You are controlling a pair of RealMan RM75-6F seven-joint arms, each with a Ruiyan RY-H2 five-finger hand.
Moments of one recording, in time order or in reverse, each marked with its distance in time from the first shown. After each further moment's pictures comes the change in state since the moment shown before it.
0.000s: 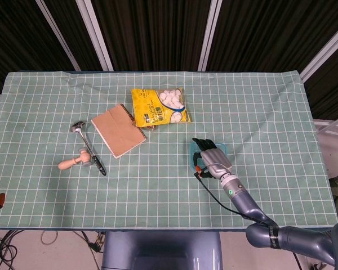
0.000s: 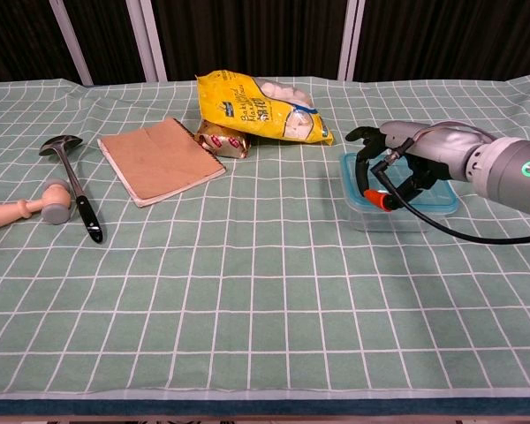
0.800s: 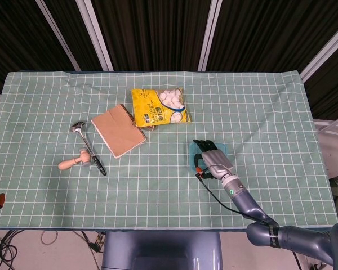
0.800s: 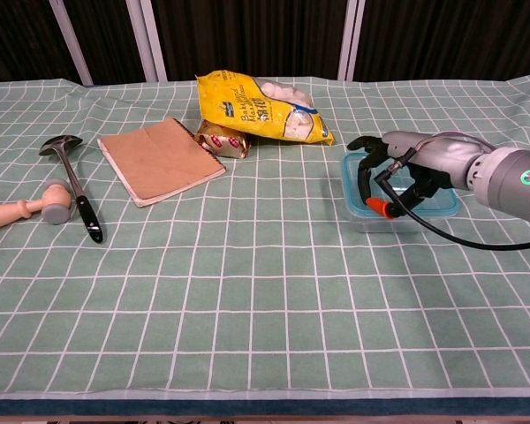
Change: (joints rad) left arm -0.001 -0.001 0.000 -0.002 -0.006 0.000 0.006; right arm -0.005 -0.011 -0.005 0.045 0.006 -0.041 0.016
